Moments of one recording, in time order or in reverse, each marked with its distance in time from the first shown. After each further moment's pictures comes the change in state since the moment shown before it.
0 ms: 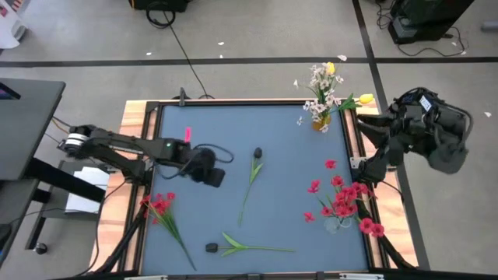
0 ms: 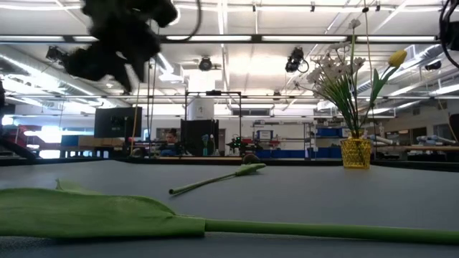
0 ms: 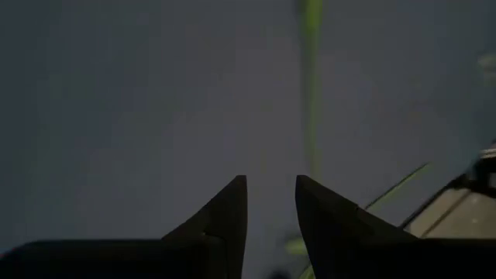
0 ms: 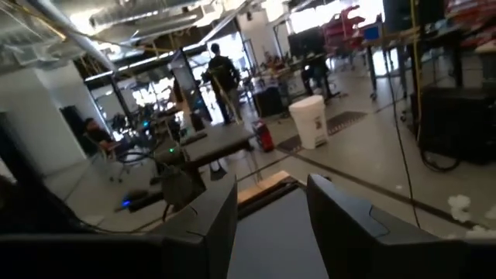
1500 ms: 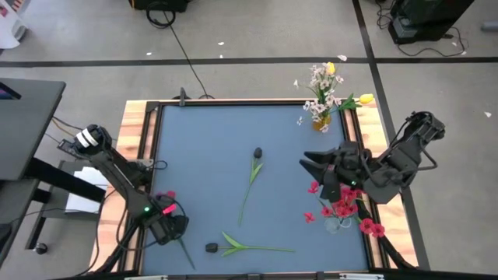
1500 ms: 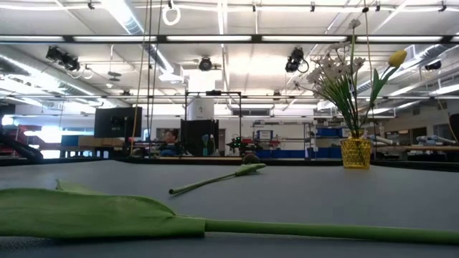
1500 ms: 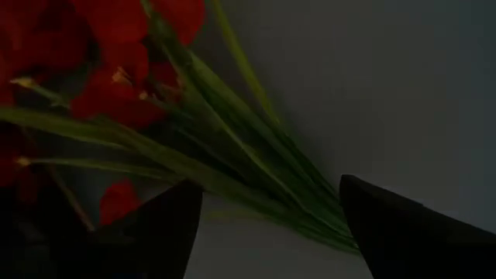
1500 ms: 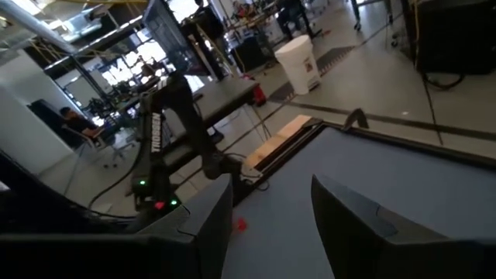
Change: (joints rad) left arm -0.818 0.114 -0.283 0.020 -0.071 -0.935; right arm -0.451 0.399 0.001 0.660 -0.440 -0.113
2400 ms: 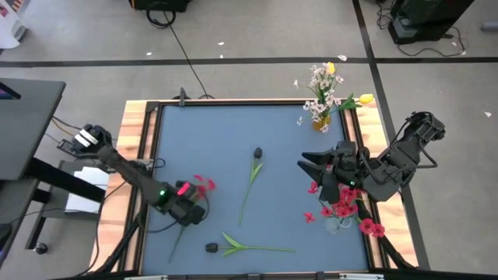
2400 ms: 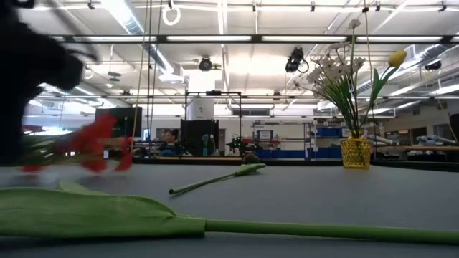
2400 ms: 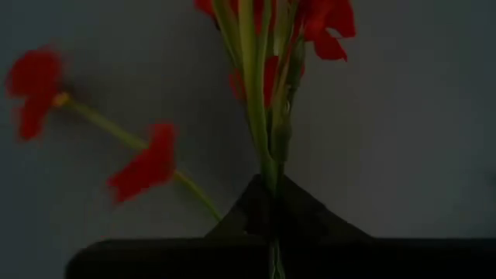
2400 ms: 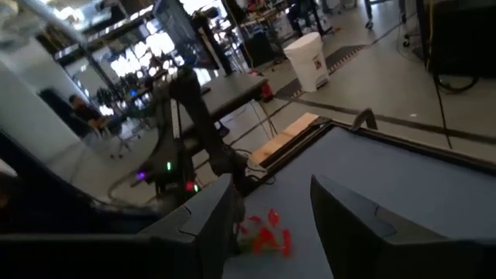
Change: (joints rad) left arm 0.280 -0.014 0.031 0.040 -0.196 0.577; right arm -0.016 0.001 0.000 0.040 -0.048 -0.082
